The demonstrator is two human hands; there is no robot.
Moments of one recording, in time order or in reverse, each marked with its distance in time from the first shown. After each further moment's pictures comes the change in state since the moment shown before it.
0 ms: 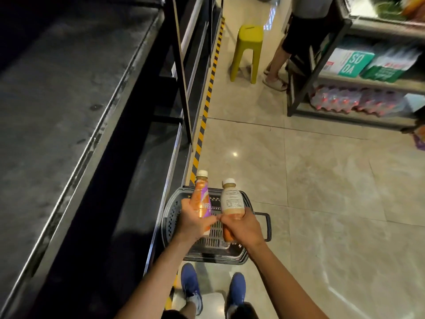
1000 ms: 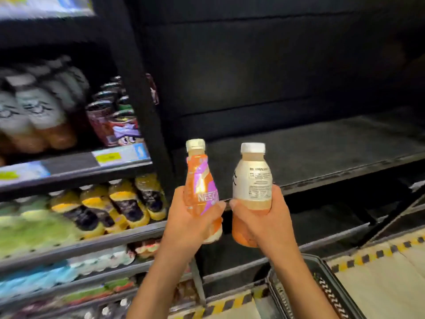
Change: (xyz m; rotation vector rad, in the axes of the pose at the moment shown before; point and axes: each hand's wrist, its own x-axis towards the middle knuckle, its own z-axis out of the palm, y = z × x) left_hand -0.503 0.006 -0.144 -0.536 1.255 0.284; right_hand -0.401 -0.048 0.082 -0.122 -0.905 -0.972
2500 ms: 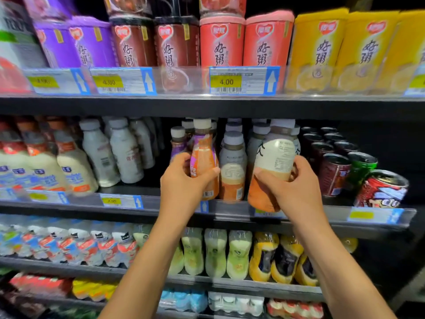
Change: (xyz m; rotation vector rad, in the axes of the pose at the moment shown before) left_hand 0.094 0.073 -0.478 0.307 0.539 0.258; right_hand -0.047 -0.172 0.423 -0.028 -0.156 -0.316
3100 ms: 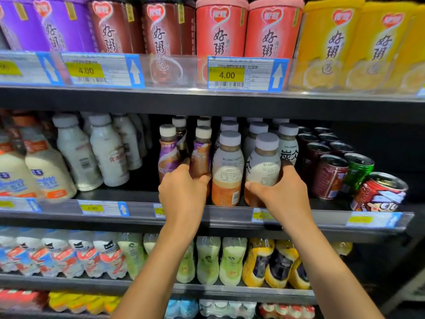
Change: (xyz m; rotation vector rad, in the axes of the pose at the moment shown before) left_hand 0.015 -0.014 0.032 0.406 0.138 0.012; right_hand 0.027 0.022 0.019 -0.363 0.017 0.020
